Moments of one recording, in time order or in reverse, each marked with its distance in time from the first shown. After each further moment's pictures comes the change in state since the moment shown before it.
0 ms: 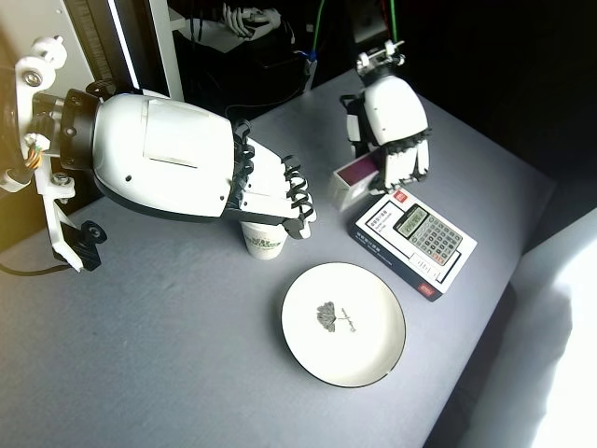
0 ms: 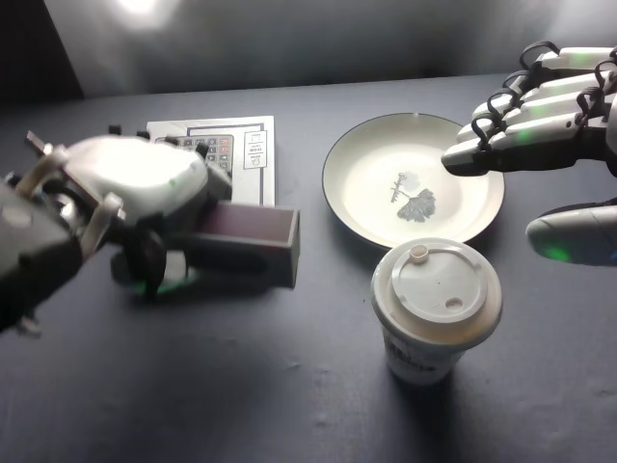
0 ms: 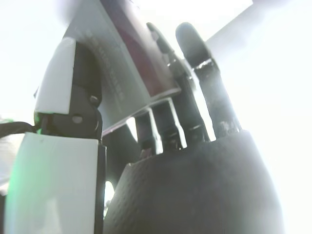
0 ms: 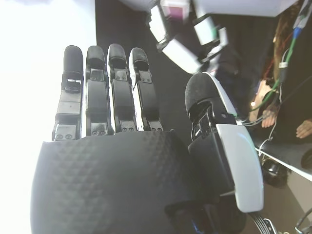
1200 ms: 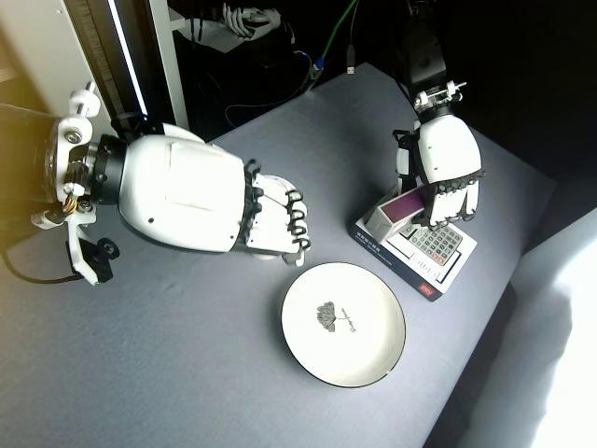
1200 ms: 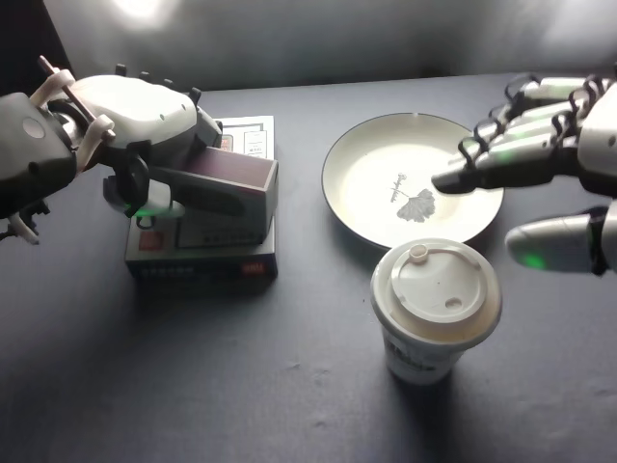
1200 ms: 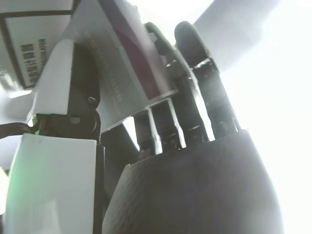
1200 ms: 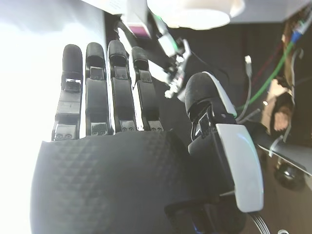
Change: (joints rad) left arm -0.031 -0.143 0.388 0.253 0.285 -0.194; right arm -0.071 -0.083 0.056 0.172 0.003 -0.097
